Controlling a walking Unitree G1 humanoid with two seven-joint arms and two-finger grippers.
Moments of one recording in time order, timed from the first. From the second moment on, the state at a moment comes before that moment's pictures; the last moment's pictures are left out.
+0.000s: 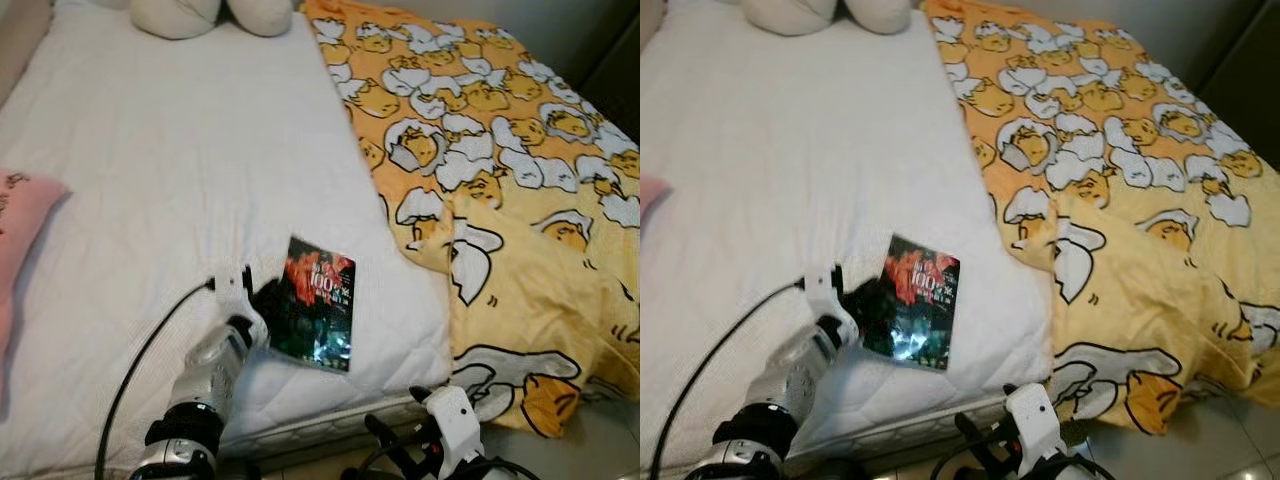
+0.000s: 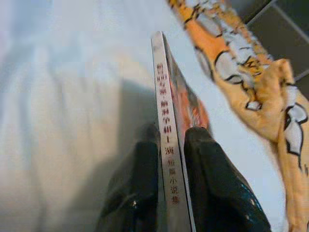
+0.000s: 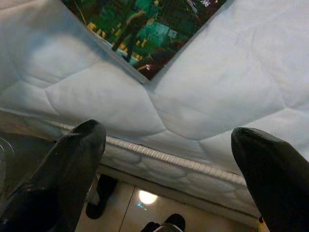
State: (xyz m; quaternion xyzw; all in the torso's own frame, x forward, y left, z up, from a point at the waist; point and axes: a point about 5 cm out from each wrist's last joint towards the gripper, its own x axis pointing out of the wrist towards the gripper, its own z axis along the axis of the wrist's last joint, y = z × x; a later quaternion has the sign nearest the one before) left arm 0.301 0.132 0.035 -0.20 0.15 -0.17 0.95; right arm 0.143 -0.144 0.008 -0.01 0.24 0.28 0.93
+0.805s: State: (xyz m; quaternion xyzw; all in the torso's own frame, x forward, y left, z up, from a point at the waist) left arm 0.297 0.140 0.033 0.13 0.13 -0.16 0.97; right arm 0.169 -0.144 0.013 0.00 0.20 0.24 0.95
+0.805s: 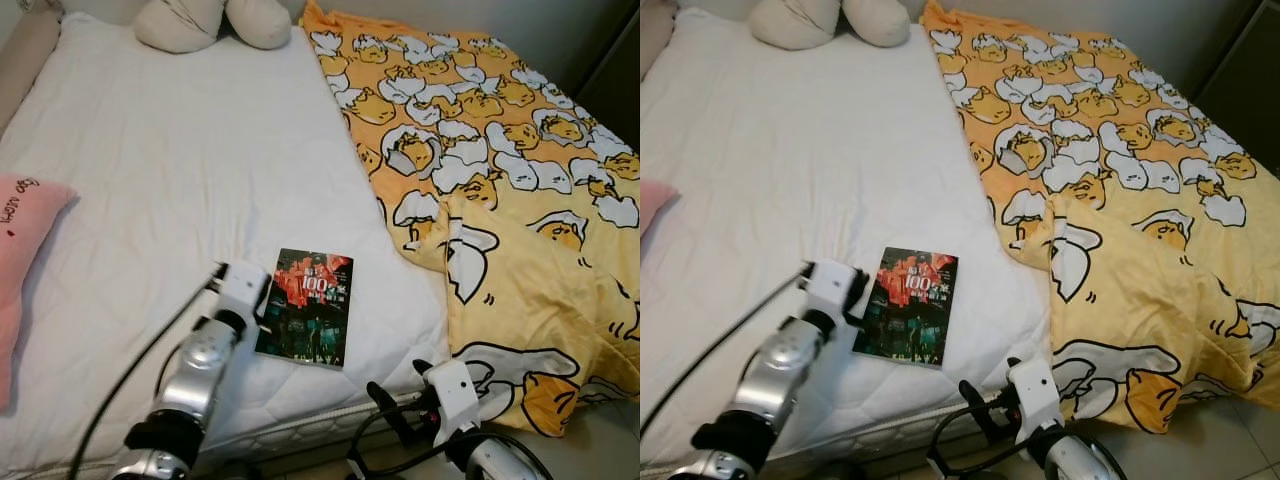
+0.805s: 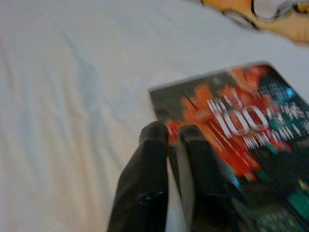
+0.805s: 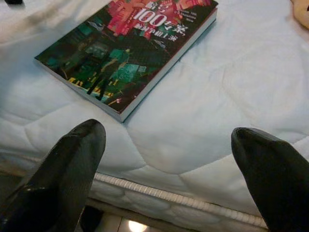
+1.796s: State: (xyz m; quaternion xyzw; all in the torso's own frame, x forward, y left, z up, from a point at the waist) left arm 0.295 0.136 0.000 0.10 0.22 -0.13 0.96; right arm 0.148 -0.148 0.005 0.00 0.22 0.24 0.95
